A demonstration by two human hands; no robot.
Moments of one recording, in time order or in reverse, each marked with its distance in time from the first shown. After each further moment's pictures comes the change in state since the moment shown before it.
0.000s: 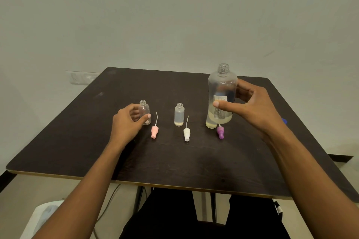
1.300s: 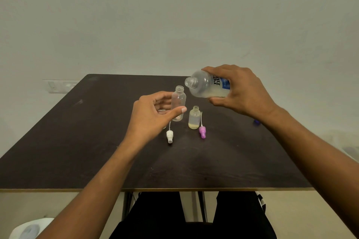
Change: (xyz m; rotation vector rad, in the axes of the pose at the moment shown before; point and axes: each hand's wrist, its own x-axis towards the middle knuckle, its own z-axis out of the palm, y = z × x) left_hand -0.053 0.141 0.033 -0.334 -0.224 0.289; right_hand 0.011 -0.037 -0.039 -0.843 0.012 -0.283
